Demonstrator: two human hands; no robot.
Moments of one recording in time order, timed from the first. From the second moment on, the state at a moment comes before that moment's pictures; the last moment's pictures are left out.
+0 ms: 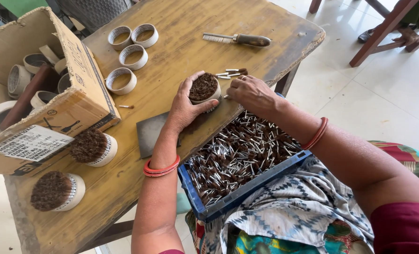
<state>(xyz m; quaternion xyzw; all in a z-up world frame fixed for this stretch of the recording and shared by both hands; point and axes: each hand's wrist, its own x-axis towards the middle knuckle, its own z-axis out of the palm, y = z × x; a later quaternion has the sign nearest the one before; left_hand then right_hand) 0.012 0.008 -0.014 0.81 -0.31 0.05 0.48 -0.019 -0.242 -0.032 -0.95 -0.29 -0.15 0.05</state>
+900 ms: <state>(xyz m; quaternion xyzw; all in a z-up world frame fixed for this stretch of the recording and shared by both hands) -0.005 0.001 -0.002 0.83 -0.33 0.08 0.45 -0.062 -0.198 0.031 -0.89 -0.42 -0.17 0.03</state>
